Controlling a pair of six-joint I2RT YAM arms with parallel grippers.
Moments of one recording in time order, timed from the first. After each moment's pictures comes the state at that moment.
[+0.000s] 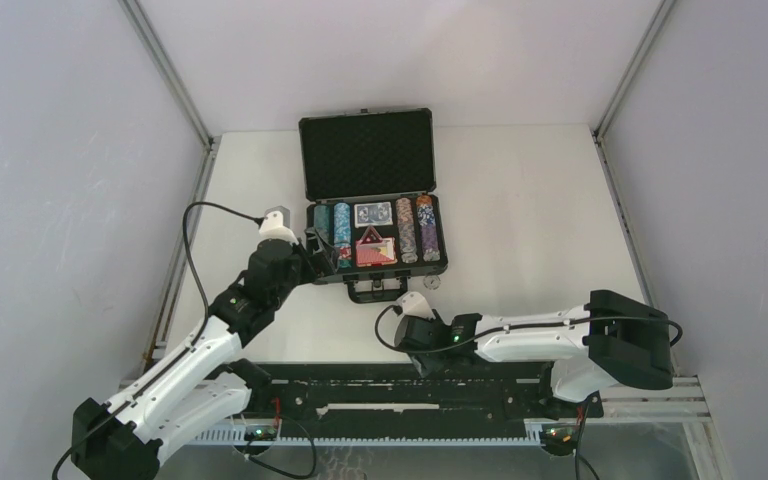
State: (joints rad) left arm -0.55 0.82 0.57 -0.21 -0.26 -0.63; right arm 1.32 1.44 0.70 -0.47 0.31 0.61
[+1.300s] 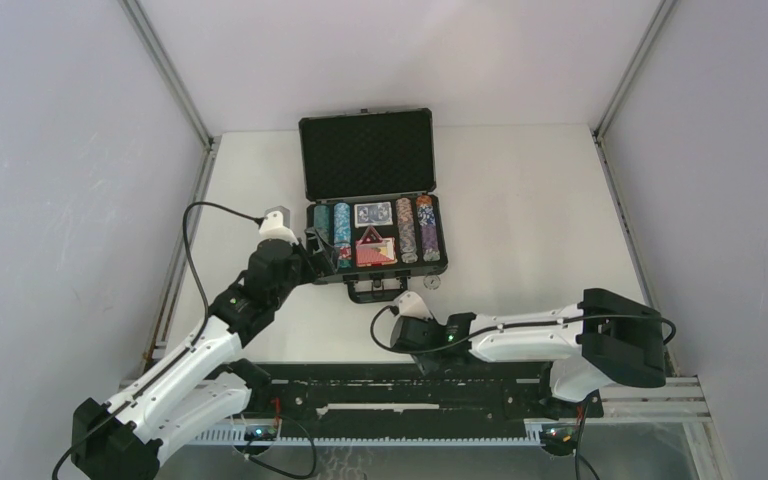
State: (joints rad) left arm -0.55 0.82 0.57 -0.21 -0.26 -0.63; right arm 1.31 1.47 0.73 -0.50 0.33 0.60
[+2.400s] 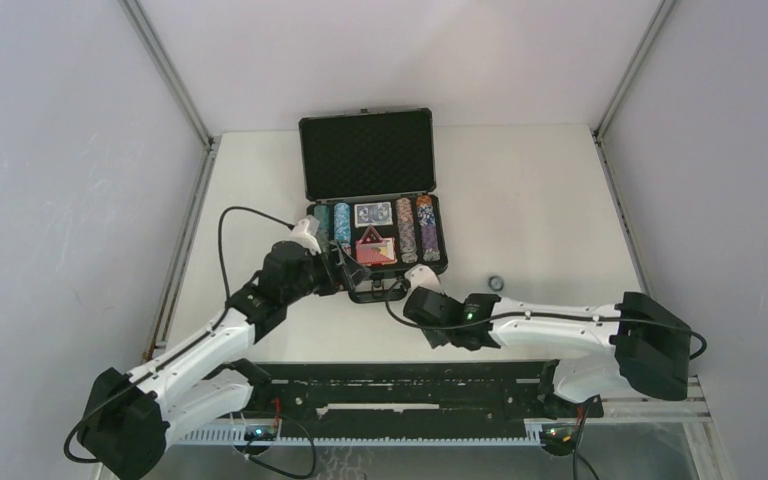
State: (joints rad) left arm -0.55 0.94 0.48 -0.04 0.11 -0.72; right arm 1.18 1.35 0.76 -0.54 0.36 0.47
